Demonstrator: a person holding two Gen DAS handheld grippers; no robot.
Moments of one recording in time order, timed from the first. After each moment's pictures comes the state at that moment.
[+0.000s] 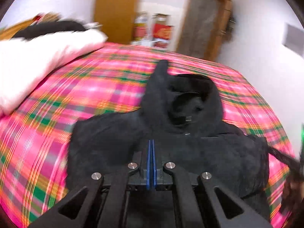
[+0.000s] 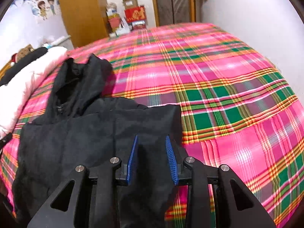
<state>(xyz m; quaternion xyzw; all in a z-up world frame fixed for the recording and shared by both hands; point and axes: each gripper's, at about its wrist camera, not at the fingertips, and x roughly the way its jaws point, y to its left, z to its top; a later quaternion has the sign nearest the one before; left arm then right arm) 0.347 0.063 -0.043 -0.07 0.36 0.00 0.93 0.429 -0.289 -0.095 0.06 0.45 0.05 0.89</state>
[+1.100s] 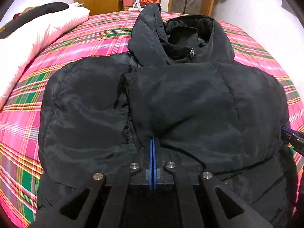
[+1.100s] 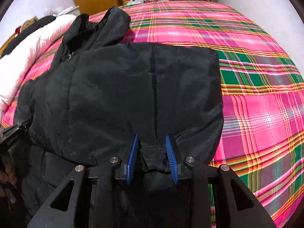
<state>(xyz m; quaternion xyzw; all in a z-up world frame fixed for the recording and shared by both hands) 0.354 0.046 -0.131 -0.01 0.48 0.00 0.88 0.378 -0.239 -0.133 0.01 0.51 0.08 0.85</state>
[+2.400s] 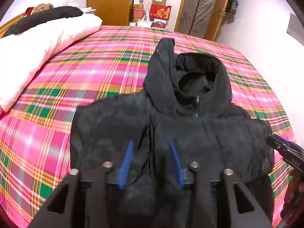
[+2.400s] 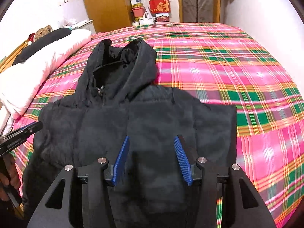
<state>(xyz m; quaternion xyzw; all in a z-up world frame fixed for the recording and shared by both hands) 0.364 0.082 -0.055 -0.07 0.43 0.00 0.90 0.413 -0.198 -0.064 0.02 0.45 0.12 0.89</state>
